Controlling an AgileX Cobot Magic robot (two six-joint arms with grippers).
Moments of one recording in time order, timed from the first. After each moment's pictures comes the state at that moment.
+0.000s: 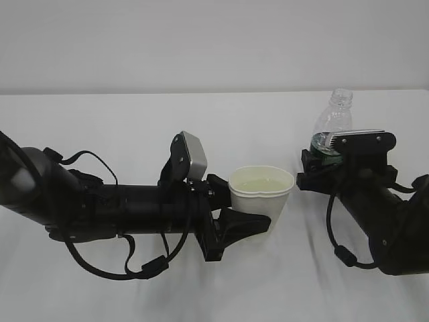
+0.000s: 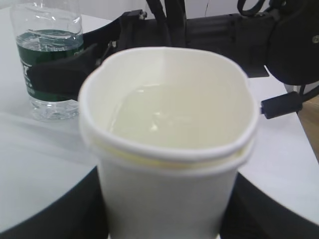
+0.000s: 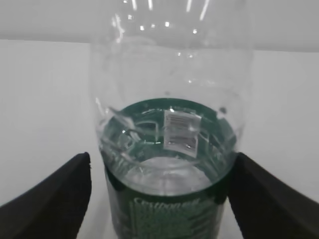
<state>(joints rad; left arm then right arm) -0.53 2.16 -0.92 0.93 -1.08 -0.49 0.33 2.15 -0.66 0.25 -1.15 -0.10</state>
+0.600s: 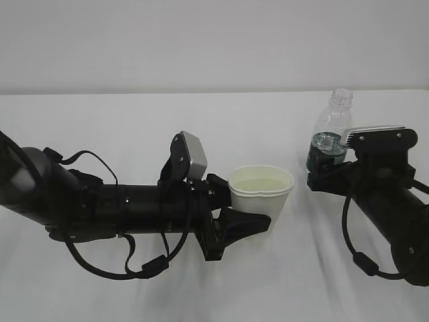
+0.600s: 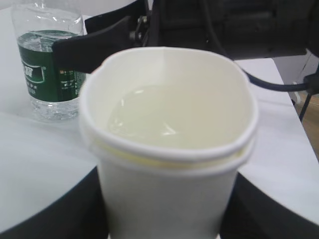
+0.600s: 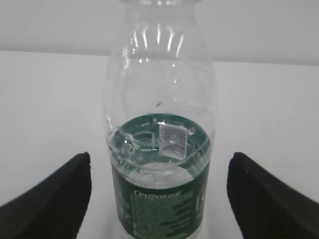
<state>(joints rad) -0.53 2.16 -0.92 0.93 -1.08 -0.49 0.33 2.02 -0.55 0.23 -1.15 -0.10</state>
